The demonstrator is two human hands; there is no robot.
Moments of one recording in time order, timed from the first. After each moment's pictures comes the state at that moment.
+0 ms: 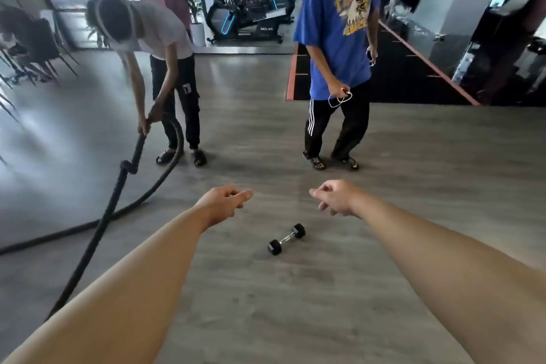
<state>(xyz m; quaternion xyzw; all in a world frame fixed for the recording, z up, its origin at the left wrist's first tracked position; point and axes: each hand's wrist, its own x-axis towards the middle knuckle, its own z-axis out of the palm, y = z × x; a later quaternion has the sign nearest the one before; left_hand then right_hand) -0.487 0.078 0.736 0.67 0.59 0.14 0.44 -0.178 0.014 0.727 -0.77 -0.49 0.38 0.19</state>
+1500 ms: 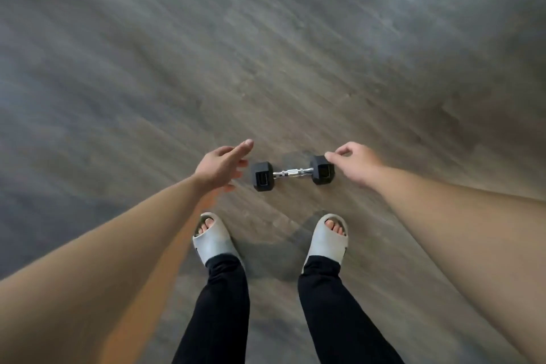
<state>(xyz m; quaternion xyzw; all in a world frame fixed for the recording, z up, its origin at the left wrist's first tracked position) -0.315 0.515 0.102 0.15 0.76 0.10 0.62 -0.030 0.583 0.075 -0.72 -0.47 0.49 -0.16</state>
